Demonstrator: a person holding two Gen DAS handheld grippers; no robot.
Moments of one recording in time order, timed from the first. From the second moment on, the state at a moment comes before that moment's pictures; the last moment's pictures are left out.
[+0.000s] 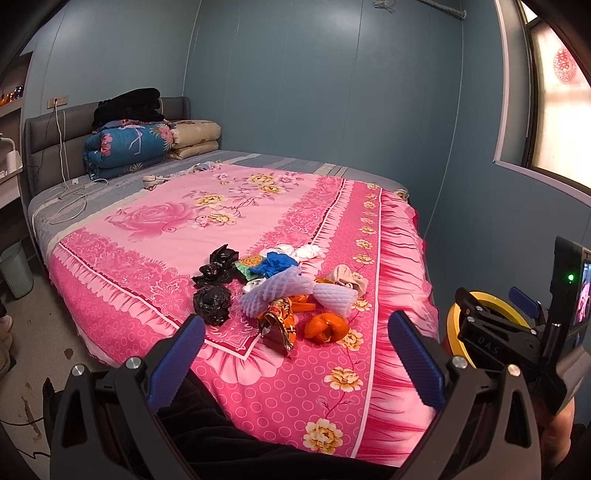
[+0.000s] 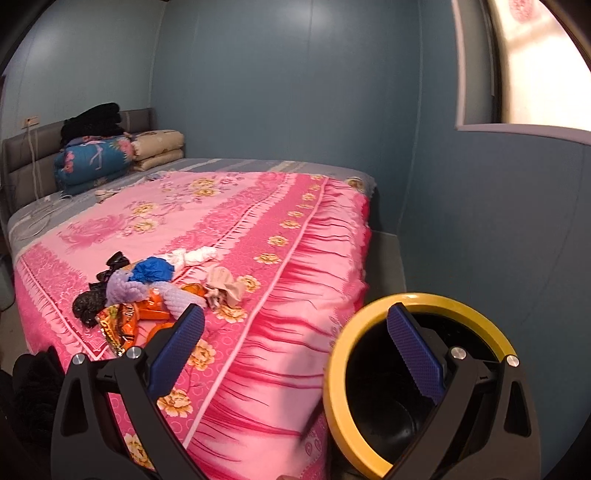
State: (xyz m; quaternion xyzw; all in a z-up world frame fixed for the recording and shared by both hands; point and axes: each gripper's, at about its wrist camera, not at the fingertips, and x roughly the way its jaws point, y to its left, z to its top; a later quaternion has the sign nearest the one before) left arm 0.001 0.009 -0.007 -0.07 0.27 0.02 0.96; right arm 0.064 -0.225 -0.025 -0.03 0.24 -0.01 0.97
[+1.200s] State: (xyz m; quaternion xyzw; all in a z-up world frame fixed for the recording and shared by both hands) left arm 0.205 0.161 -0.108 -0.09 0.46 0.05 0.88; right arm 0.343 -0.157 -0.103 0.04 0.54 0.10 0.83
